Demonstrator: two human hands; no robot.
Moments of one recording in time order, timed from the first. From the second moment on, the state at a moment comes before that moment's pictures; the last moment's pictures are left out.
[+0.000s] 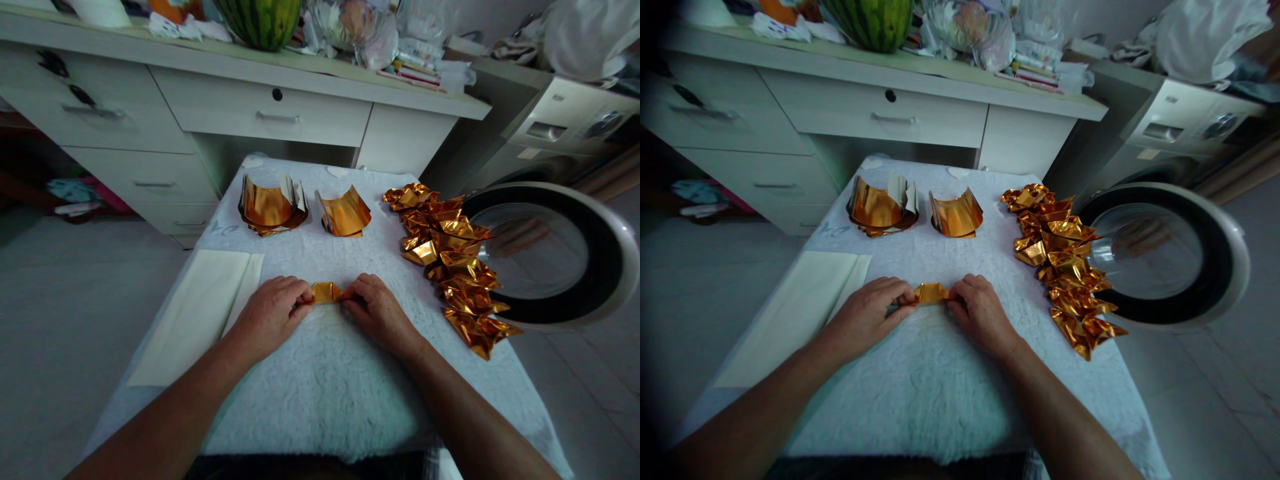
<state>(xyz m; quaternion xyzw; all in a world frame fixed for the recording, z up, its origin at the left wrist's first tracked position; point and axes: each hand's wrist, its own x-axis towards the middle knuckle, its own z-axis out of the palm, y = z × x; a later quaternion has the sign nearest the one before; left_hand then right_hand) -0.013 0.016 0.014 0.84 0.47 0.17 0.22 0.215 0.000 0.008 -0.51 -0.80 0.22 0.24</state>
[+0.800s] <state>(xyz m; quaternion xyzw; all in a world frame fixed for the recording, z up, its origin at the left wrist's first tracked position) -0.012 0.016 0.012 0.85 0.47 0.12 0.17 0.205 0.004 0.011 -0.55 -0.80 0.18 0.17</state>
